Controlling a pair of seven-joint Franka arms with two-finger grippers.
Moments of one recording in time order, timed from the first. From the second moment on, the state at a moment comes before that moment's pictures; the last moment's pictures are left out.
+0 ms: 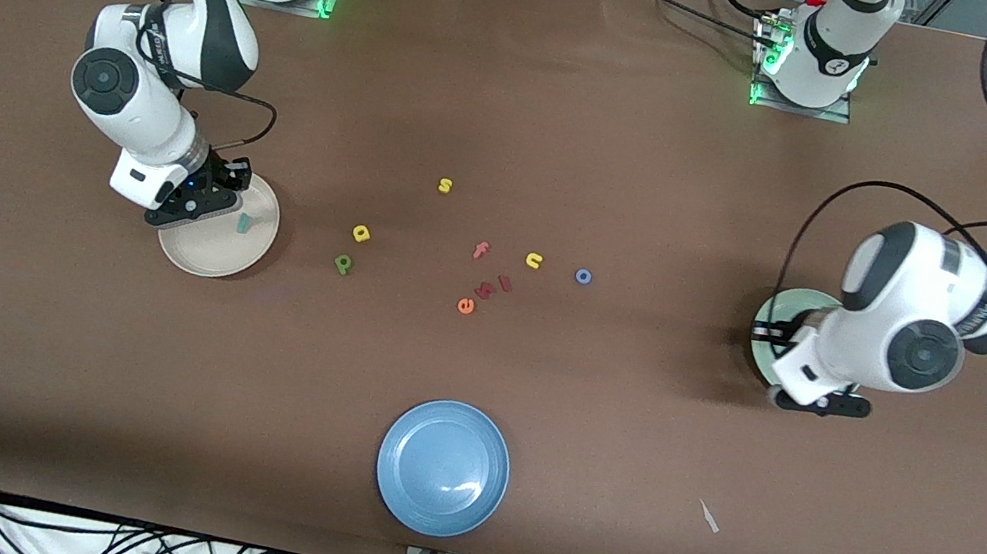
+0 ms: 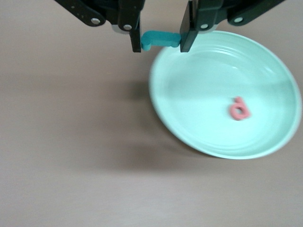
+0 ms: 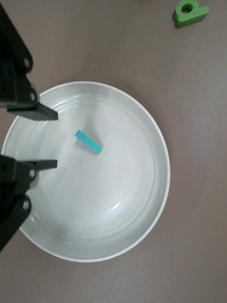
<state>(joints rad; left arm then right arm) 0.19 0.50 -0.32 -1.75 0.13 1.90 -0.23 -0.05 0.24 0.21 -2.26 -0.10 2.44 -0.24</state>
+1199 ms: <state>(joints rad) 0.14 0.55 -0.55 -1.76 0.17 1.96 -0.68 0.24 0.55 0.21 -1.96 -0.07 2.52 0.17</state>
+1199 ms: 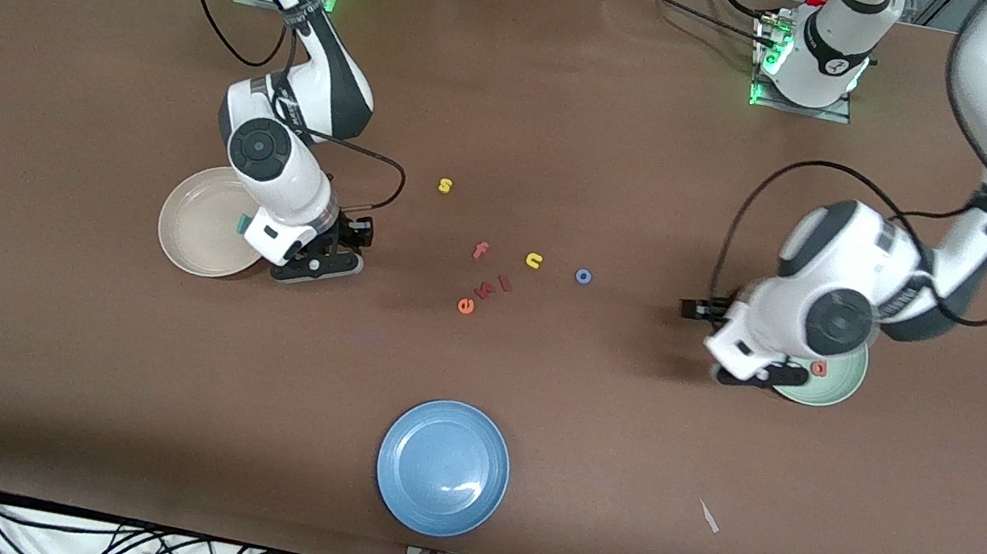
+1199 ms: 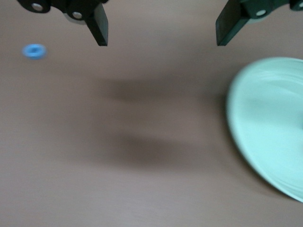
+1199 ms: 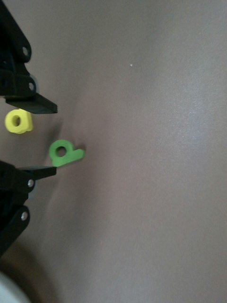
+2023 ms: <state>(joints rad) -0.08 0.71 -0.54 -1.78 0.22 2.26 -1.00 0.24 0.59 0.20 -1.96 -0.08 2.58 0.17</state>
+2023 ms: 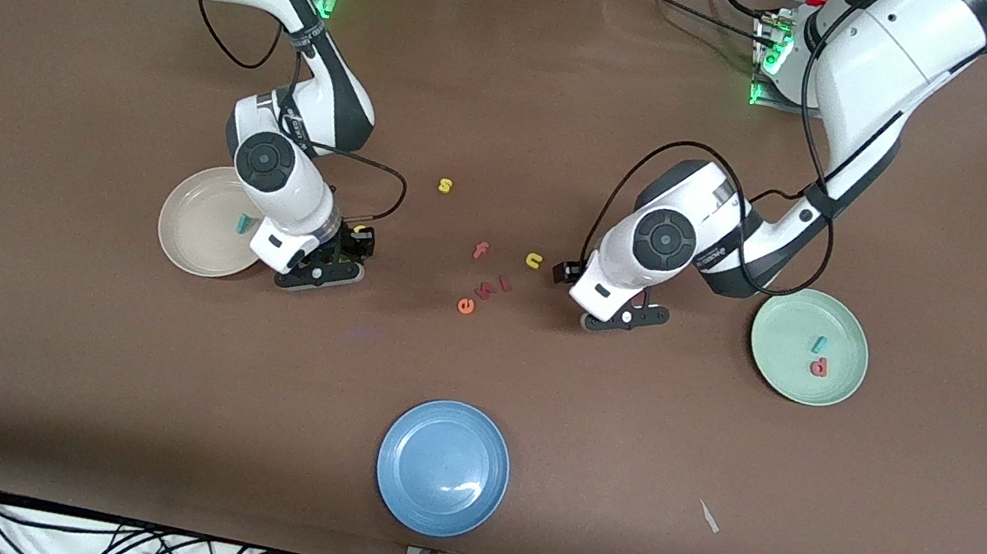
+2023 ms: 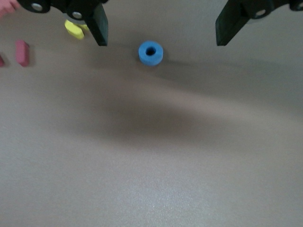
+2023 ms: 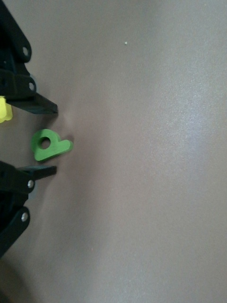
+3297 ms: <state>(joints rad) -0.12 0.75 -0.52 -1.77 0.24 2.28 -1.04 0.20 0.50 0.14 -2.00 -0.10 2.46 0.03</state>
